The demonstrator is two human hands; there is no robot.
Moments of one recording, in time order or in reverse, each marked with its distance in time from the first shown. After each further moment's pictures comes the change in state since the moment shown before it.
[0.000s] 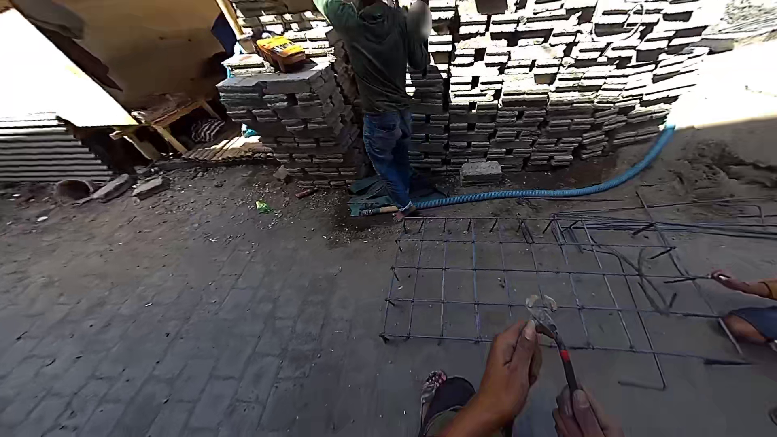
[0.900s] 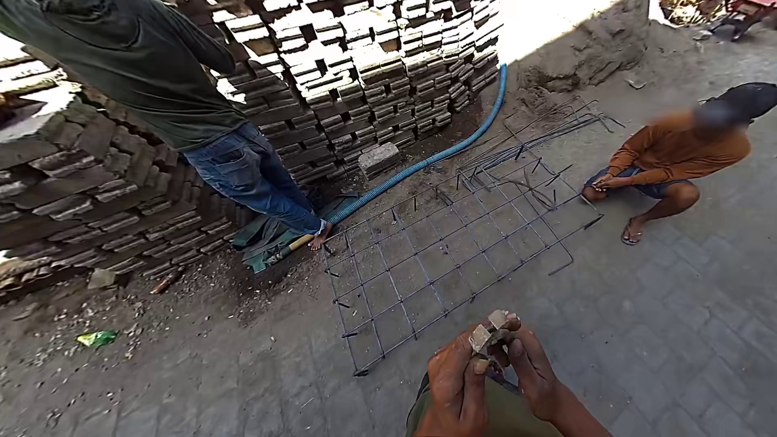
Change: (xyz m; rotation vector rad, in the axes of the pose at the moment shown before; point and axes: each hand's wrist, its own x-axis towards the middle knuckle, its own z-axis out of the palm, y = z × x) left_hand 0.009 0.031 0.001 0.259 -0.216 0.589; right_hand 0.039 -0.001 0.022 -0.423 0.122 -0.547
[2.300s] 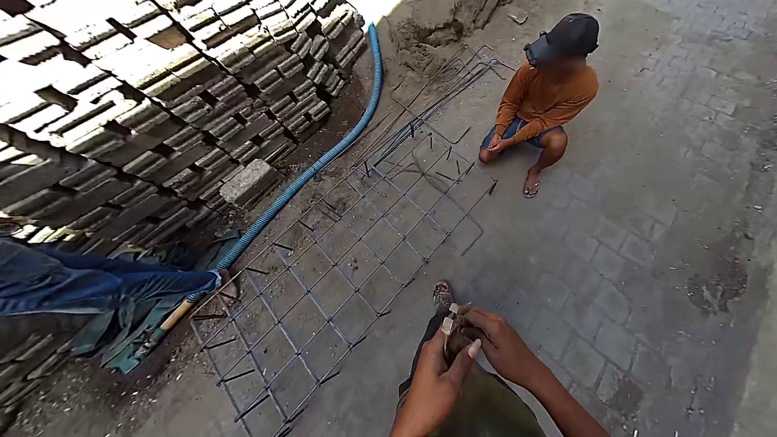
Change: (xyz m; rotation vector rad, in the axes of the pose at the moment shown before) left_hand 0.033 -0.162 0.434 -0.107 -0.600 -1.014; right_hand -0.110 0.086 -0.477 -0.359 0.024 0.565
